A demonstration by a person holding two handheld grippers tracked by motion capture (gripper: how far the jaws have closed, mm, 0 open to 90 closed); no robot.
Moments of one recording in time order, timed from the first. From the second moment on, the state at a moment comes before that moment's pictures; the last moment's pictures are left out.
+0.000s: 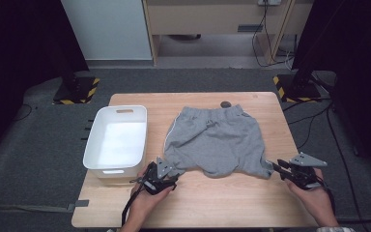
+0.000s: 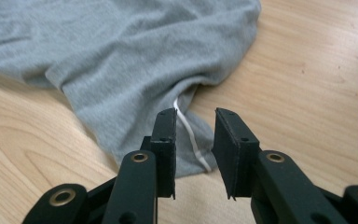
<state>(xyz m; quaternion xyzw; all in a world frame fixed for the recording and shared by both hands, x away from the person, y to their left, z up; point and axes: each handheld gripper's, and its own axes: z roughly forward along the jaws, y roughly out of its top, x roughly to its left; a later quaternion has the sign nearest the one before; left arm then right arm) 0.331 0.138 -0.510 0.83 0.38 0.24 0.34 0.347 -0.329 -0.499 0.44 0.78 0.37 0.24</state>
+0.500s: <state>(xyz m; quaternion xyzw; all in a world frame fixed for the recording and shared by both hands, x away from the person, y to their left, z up) 0.335 0.139 -0.525 0.84 0.38 0.22 0.31 0.343 -0.327 -0.504 0.44 0.79 0.36 0.24</state>
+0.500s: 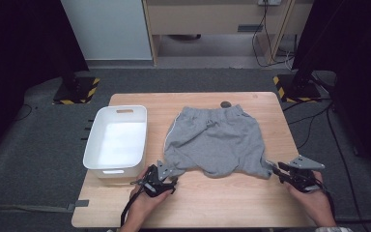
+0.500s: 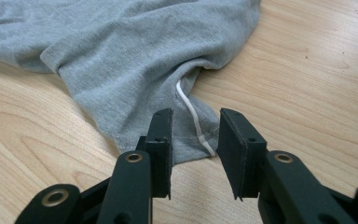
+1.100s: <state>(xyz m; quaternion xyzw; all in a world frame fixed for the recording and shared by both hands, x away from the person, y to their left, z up) 0.340 0.140 -0.524 0.84 0.39 0.20 0.32 0.343 -0.325 -0.510 0.43 0.80 0.34 0.25</state>
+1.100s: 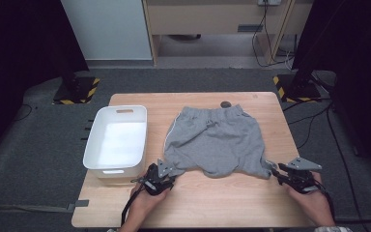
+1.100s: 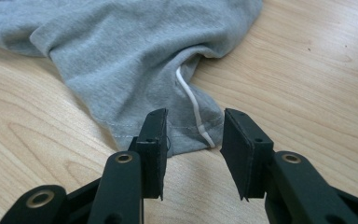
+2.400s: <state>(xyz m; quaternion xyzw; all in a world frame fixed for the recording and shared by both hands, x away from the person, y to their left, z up) 0.357 0.133 -0.526 0.84 0.38 0.21 0.32 0.372 -0.312 -0.525 0.41 0.83 0.32 0.20</state>
